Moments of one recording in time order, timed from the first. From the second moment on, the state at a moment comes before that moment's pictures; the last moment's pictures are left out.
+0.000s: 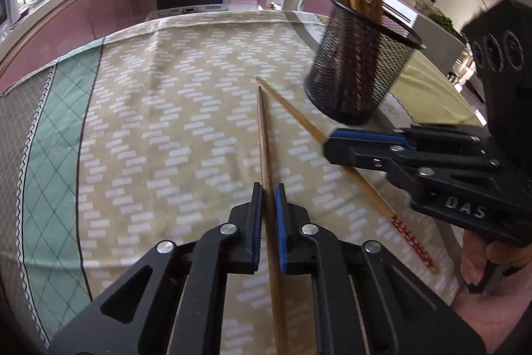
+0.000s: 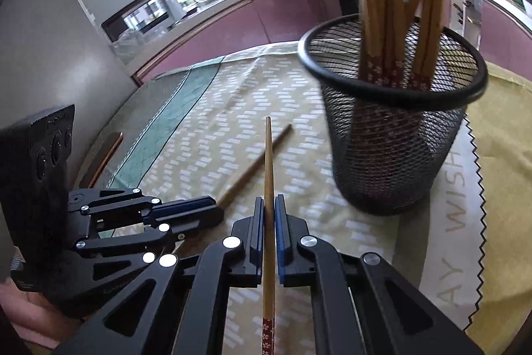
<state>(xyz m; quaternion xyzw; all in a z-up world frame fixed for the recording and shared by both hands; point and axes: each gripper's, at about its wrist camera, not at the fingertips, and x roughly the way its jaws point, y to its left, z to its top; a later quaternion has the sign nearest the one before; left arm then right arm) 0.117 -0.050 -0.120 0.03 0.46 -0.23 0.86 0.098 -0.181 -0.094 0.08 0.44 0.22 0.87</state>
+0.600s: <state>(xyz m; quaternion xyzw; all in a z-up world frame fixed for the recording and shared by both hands) 0.137 -0.076 -0.118 0.07 0.45 -0.22 0.86 0.094 -0.176 -0.092 0.06 0.43 0.21 0.87</state>
